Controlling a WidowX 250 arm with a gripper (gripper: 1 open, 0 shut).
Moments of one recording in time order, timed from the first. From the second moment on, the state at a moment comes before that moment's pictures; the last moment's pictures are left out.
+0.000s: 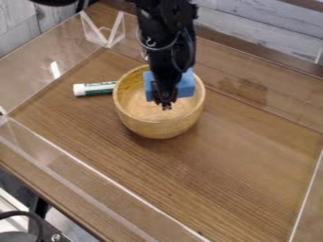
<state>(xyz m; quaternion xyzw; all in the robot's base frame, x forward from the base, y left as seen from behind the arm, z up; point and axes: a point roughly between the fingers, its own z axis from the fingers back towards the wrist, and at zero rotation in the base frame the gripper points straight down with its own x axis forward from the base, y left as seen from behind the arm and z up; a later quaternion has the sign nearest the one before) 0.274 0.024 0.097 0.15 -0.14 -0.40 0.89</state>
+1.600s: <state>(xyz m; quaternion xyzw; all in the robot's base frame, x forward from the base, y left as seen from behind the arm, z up) 0.280 0.016 0.079 0.12 -0.12 -0.40 0.90</state>
